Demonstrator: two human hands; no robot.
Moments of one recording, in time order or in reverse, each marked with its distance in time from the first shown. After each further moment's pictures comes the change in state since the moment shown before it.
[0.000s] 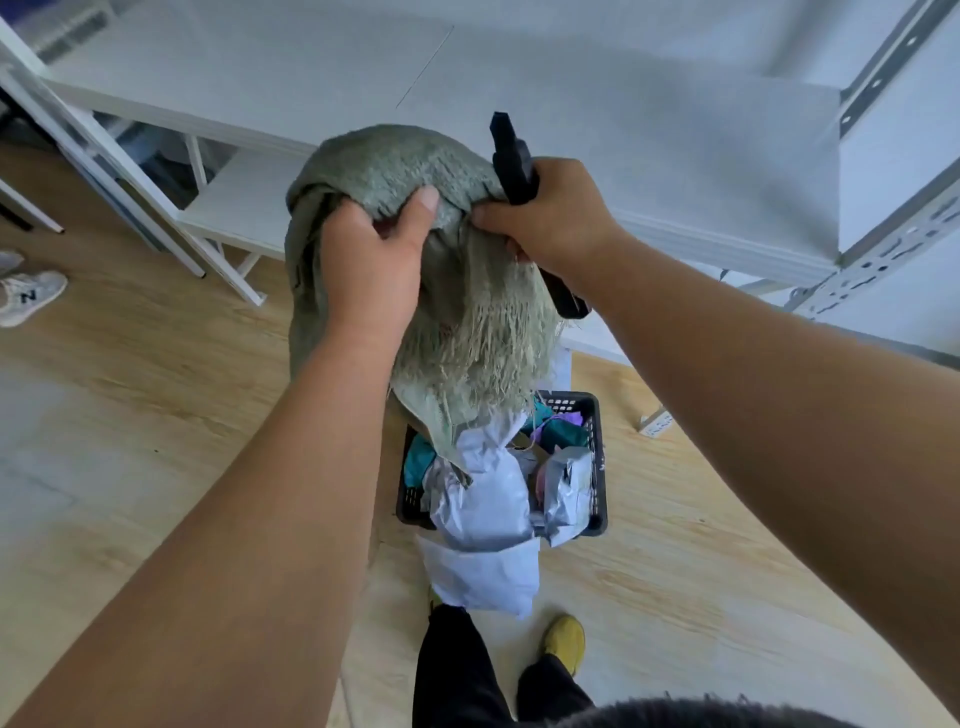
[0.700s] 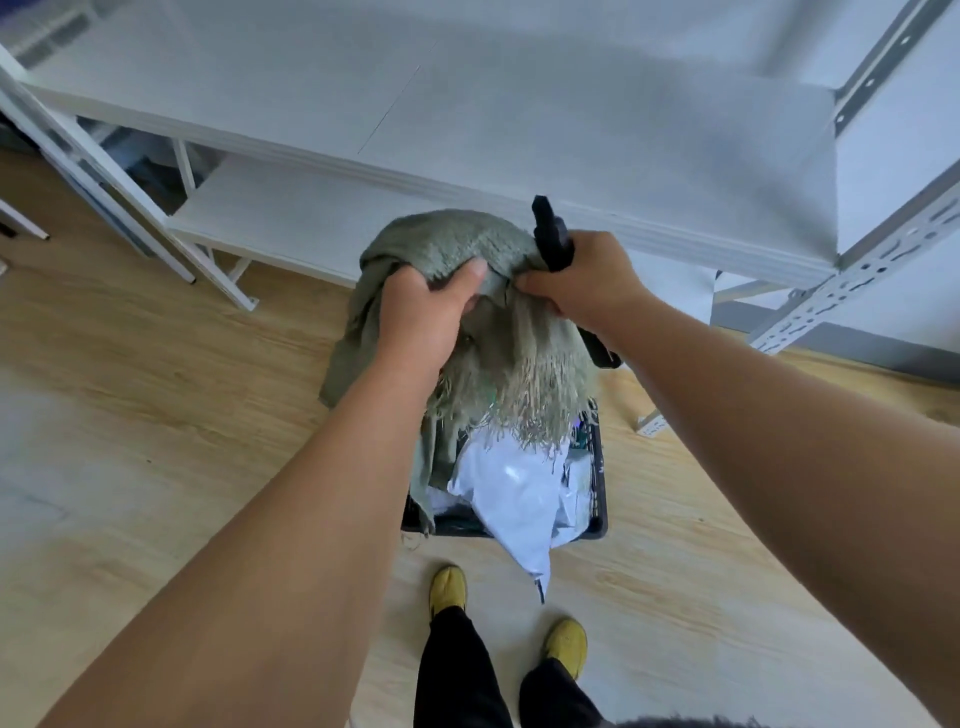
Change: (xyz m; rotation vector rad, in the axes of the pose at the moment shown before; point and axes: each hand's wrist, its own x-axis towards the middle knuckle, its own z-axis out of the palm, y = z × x) left_hand -0.010 -0.032 0.030 -0.126 -0.210 -0.239; right_hand -0.006 0.055 -0.006 -0.110 0.059 0.146
